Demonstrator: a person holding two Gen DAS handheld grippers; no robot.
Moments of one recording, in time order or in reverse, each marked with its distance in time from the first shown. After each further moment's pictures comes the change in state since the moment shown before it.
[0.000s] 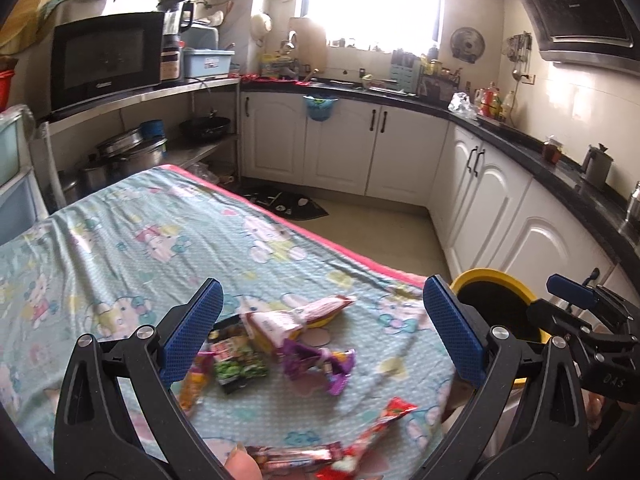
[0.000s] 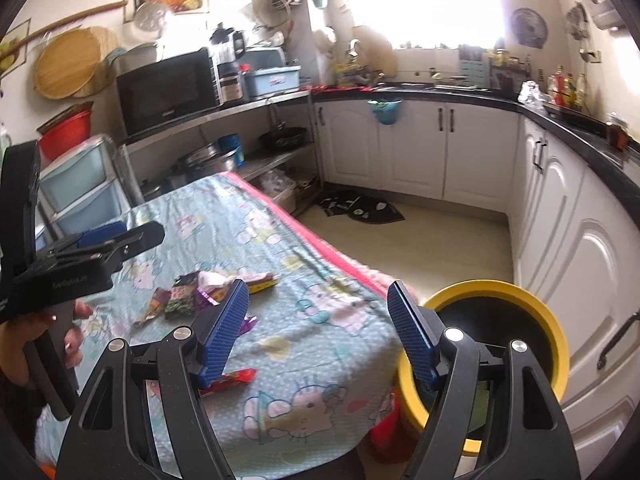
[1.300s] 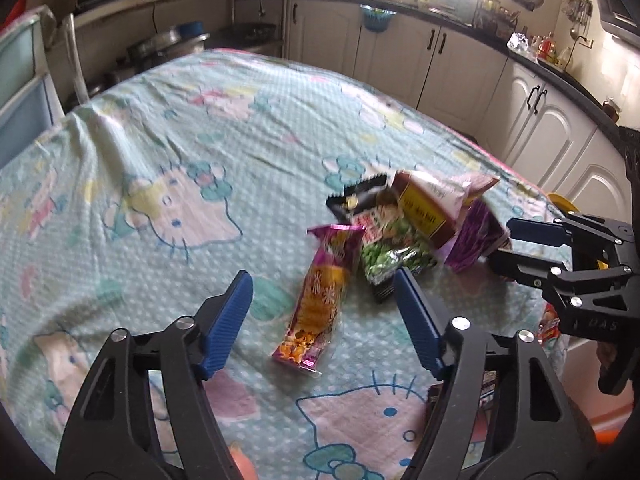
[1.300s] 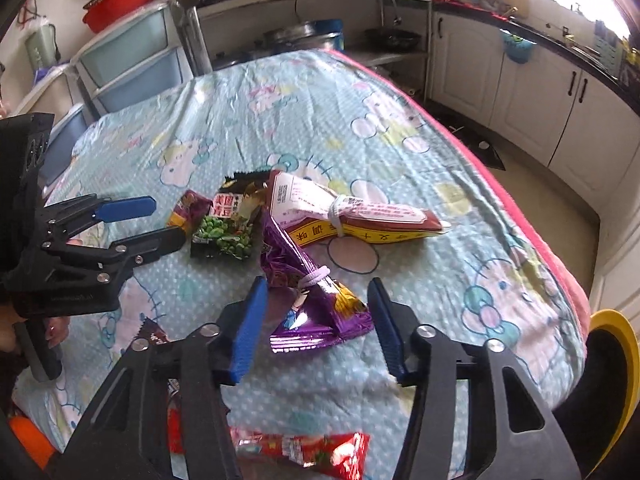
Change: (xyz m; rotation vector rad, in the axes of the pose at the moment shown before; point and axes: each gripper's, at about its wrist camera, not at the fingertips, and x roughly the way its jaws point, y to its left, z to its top) left arm 0.063 0.113 -0.086 -0.087 0.313 0.077; right arm 0.166 0.096 -0.026 -0.260 0.384 0.256
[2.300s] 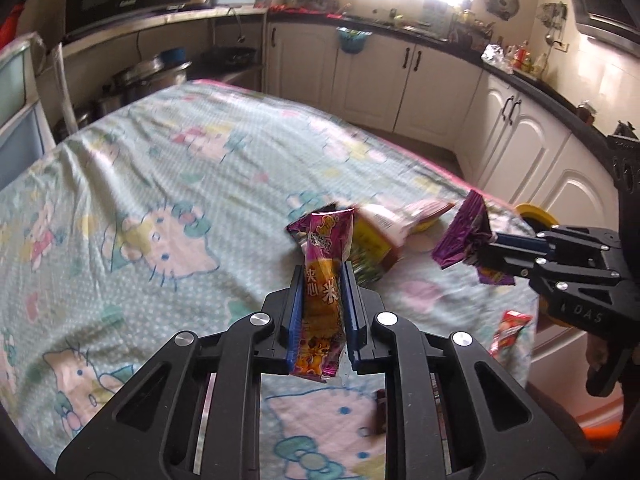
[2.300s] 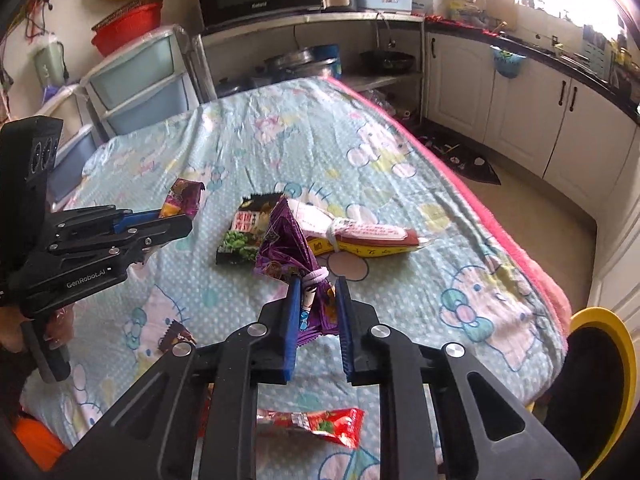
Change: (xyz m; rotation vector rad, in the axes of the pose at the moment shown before) left arm -0.039 -0.024 0.013 0.052 -0.094 -0.055; right arm -0.044 -0.002 -0.005 0.028 -0.106 0.004
